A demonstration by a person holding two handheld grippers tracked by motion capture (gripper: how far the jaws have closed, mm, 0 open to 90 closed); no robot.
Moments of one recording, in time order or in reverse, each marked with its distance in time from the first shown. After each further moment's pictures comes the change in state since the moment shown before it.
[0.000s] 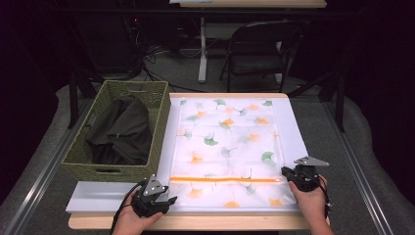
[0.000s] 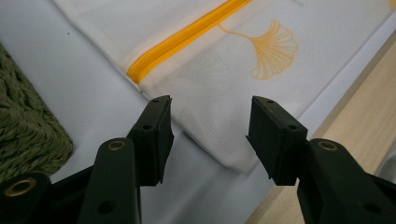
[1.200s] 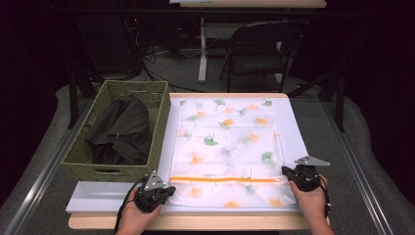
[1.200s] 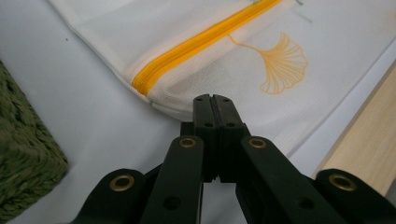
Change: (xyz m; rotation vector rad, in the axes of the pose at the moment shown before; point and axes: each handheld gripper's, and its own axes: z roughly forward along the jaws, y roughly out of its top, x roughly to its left) left arm 0.008 0.006 0.006 -0.049 -0.027 -0.032; right arm 0.000 0.001 -0.002 -0.018 0.012 -0.005
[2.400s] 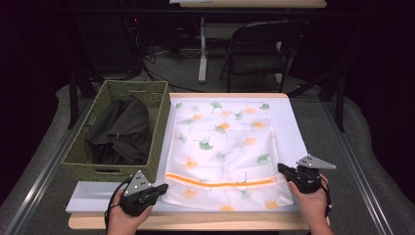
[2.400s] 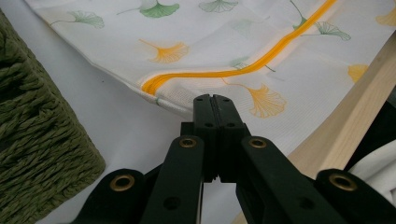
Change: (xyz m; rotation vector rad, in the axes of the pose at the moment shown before) left arm -0.005 0.003 -0.048 -0.134 -0.009 -0.015; right arm 0.019 0.013 -0.026 -0.130 0.105 -0.041
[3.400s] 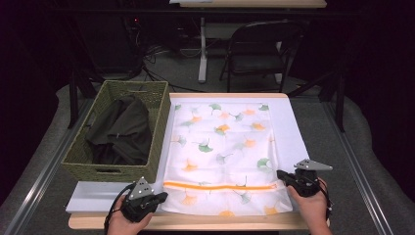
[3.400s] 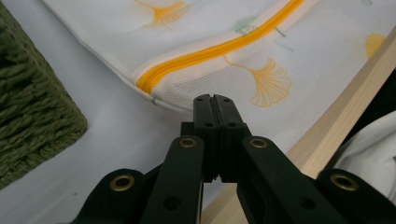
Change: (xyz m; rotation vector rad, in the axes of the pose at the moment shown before) left arm -0.003 -0.017 0.010 0.120 -0.001 -0.007; right arm -0.001 -0.013 0.005 0.110 0.020 0.039
